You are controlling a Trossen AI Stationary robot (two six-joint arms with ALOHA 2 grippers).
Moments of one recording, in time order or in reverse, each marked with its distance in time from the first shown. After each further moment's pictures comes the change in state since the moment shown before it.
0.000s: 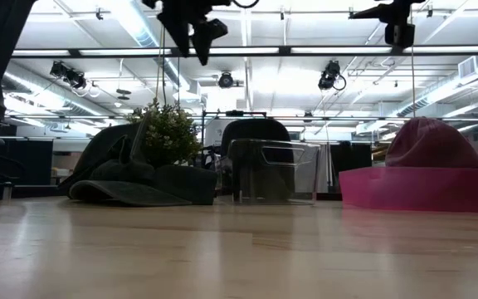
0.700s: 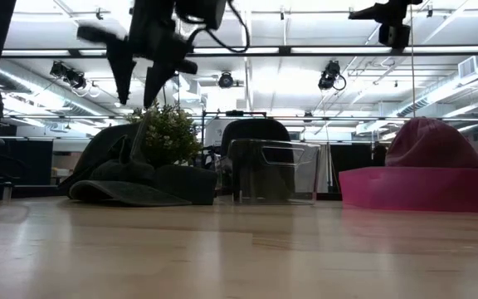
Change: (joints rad) left arm -0.198 -0.087 -0.521 0.001 -0.275 -0.048; right arm 0.046 0.039 -0.001 0.003 0.000 -0.069
